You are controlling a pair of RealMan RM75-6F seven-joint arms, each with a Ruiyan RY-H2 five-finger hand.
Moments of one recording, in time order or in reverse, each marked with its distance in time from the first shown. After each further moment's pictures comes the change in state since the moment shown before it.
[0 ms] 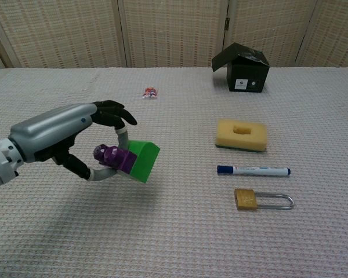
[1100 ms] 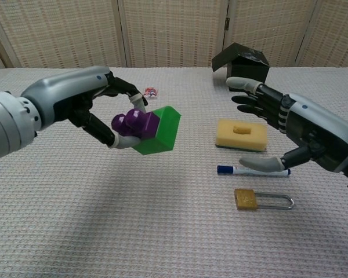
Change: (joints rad) left arm -0.058 0.012 -0.190 -0.453 -0.537 0.023 0.360; right arm 0.242 -0.578 -0.042 0.347 -0.184 0.105 0.594
